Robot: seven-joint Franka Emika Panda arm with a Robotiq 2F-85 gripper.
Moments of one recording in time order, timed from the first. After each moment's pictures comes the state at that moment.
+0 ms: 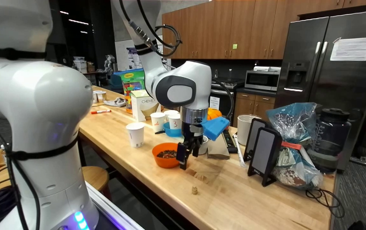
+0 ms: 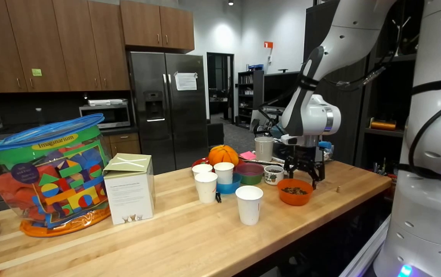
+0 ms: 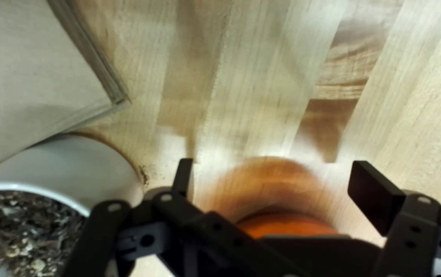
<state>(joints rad) 0.19 0.02 -0.56 -2.77 0.19 2.76 -2.20</state>
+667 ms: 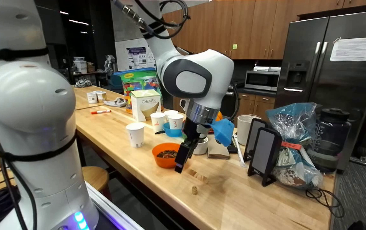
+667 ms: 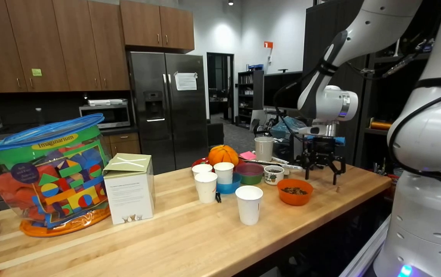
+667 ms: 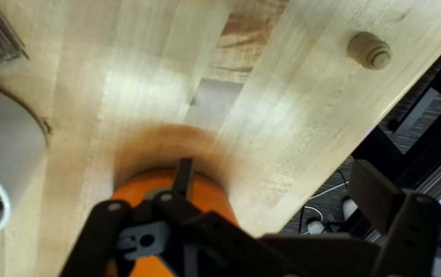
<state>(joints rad) -0.16 -0.11 -0.42 -2.75 0.17 2.41 -2.53</state>
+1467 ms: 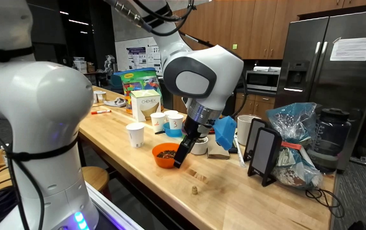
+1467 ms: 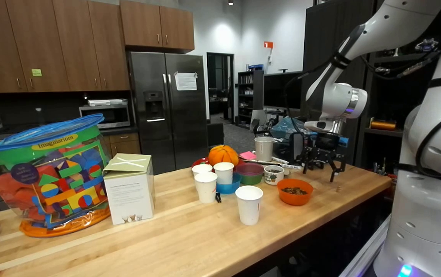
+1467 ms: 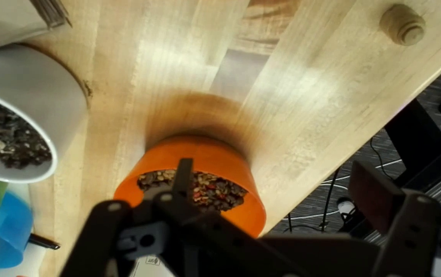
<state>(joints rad) 0.24 -0.22 -0.90 -2.76 0.21 2.38 -2.60</state>
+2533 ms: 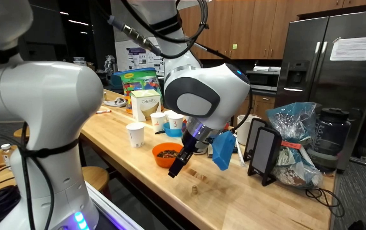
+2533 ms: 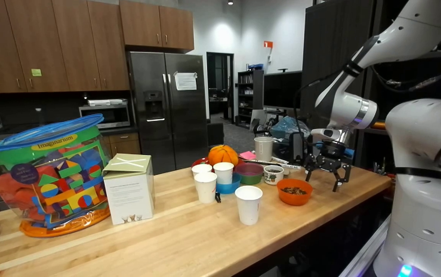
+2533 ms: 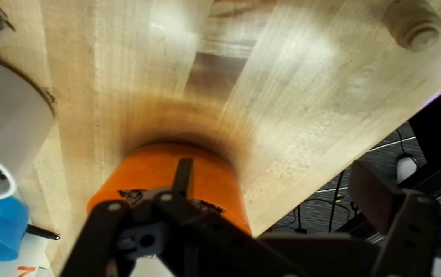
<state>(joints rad) 0.68 -0.31 -1.46 -2.77 0.13 2.41 -2.60</state>
